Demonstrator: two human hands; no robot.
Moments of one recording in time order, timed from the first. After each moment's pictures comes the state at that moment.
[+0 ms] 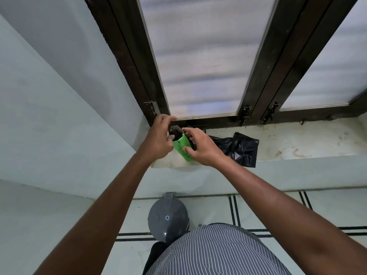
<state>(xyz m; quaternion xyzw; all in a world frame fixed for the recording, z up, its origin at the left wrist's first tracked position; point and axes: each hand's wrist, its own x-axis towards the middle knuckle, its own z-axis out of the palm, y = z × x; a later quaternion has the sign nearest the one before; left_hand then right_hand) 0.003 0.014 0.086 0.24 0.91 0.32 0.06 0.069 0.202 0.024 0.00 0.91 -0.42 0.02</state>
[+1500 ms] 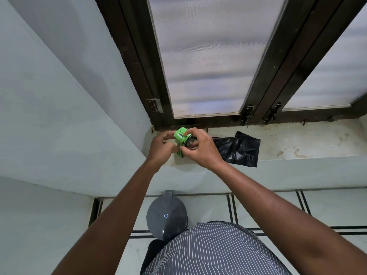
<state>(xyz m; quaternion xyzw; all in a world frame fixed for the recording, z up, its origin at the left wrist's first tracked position) 0.015 0.009 0.029 -0.01 0.79 0.58 0.19 0.075 0.182 0.010 0.04 0.87 -0.48 -0.06</state>
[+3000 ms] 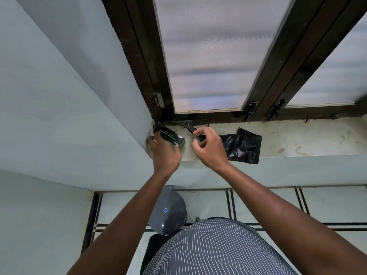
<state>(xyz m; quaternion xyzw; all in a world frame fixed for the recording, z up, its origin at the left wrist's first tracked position) 0.051 0.021 0.000 -0.06 0.94 0.33 0.02 0.094 0.186 0.010 0.11 0.87 -0.47 -0.09</state>
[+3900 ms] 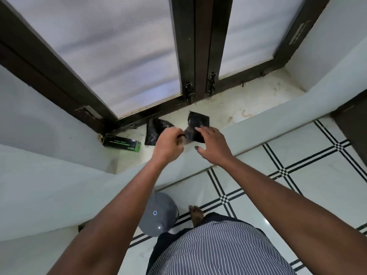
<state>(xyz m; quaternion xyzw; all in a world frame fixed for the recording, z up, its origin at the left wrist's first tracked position) 0.068 0.150 -0.008 0.39 0.88 0.24 0.10 0.197 0.307 -0.040 0.23 0.94 -0.24 0.02</state>
